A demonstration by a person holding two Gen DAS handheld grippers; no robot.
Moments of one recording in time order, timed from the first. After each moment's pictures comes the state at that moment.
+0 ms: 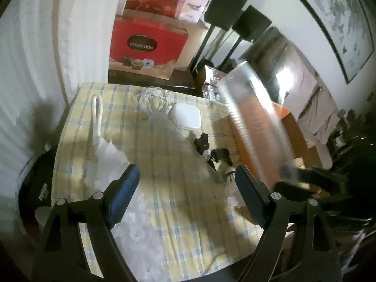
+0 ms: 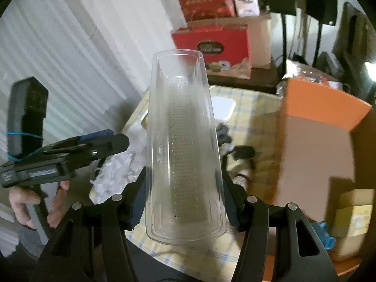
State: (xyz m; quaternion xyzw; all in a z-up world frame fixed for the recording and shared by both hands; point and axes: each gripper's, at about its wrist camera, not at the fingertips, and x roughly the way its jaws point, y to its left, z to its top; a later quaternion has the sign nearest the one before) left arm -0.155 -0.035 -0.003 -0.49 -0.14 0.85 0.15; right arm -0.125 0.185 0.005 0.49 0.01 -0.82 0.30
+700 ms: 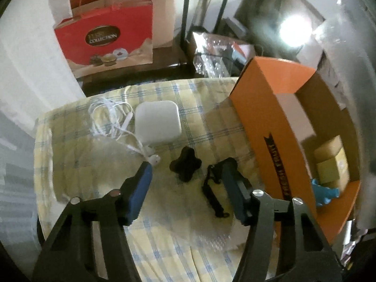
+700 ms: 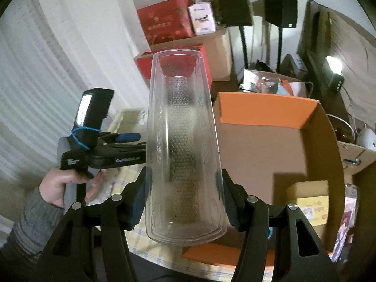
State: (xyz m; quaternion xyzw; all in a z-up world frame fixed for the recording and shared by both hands) left arm -0.238 0.078 -0.059 -0.55 0.02 0.82 0.15; right arm -0.131 0.283 0.044 0.46 -0.01 -0.86 0.23
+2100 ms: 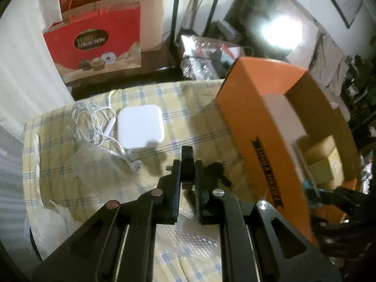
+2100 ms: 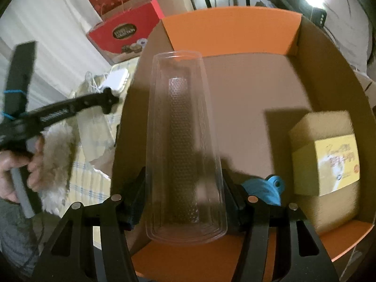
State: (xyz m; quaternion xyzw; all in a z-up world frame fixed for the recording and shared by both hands) left arm -0.231 0.090 -0.053 -0.53 0.00 0.83 0.19; right arm -0.141 0.310 -0.067 0.57 -0.05 -0.81 0.15
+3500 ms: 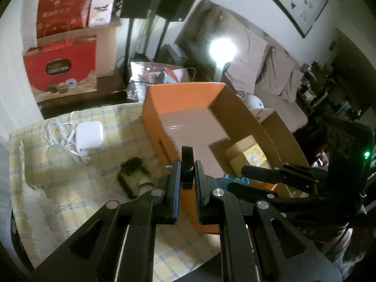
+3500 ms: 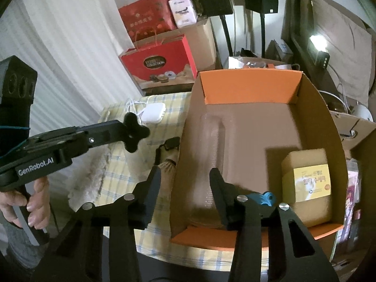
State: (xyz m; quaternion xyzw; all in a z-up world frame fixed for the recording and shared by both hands) left arm -0.152 0.122 0.034 -0.47 -0.05 0.83 0.30; right arm -0.104 0.299 0.018 0.48 -0.04 -0.86 0.20
